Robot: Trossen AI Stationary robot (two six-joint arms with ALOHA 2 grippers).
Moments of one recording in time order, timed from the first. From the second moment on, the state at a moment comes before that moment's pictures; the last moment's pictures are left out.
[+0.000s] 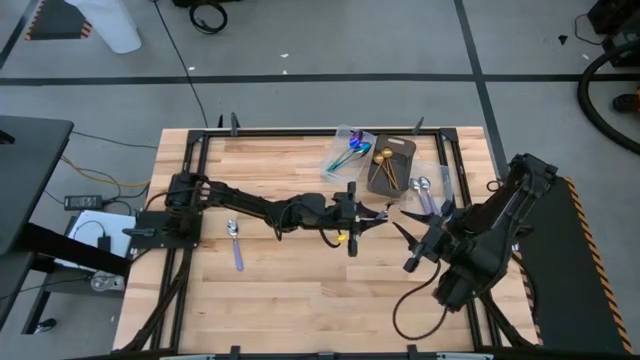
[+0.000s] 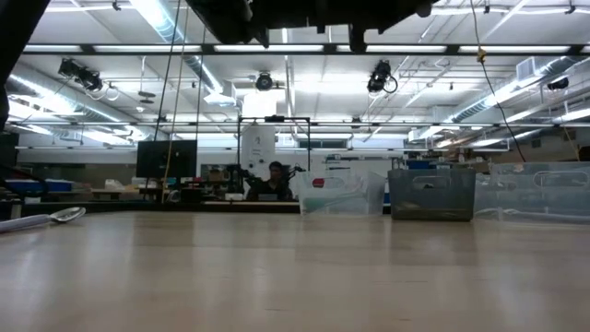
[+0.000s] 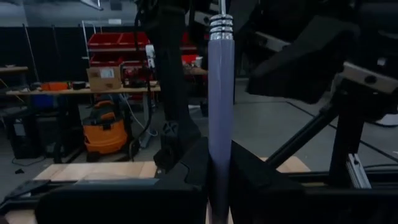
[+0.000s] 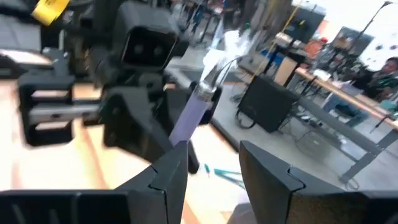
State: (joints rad) left arm -0.10 2.01 1.32 0.83 -0.09 0.02; right arm 0.88 1.46 1.29 -1.52 1.38 1.34
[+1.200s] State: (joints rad) left arm -0.10 1.85 1.32 0.55 -0.18 0.11; right arm 0.72 0.94 0.86 -0.32 0.88 0.14
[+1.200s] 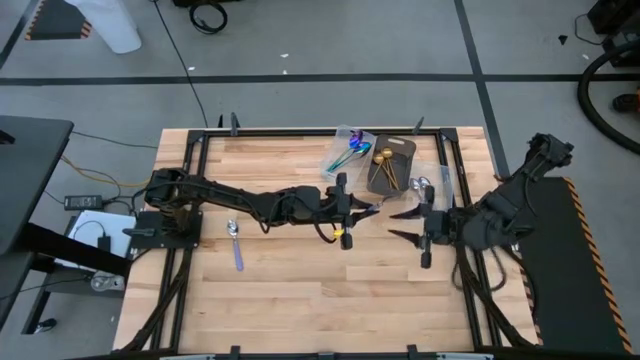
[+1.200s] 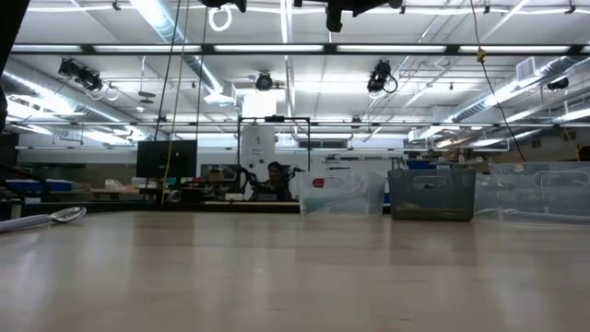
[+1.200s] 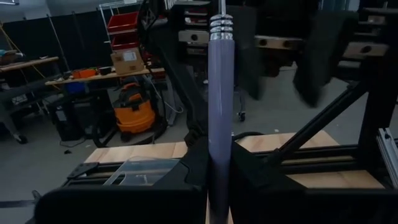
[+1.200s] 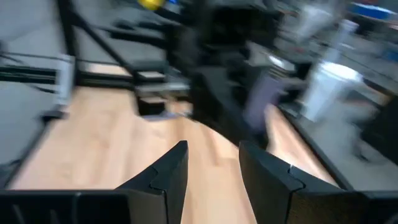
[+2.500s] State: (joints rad) left arm -0.10 1.85 1.32 0.53 -0.28 0.09; right arm 0.33 0.97 0.66 0.32 0.56 -0.22
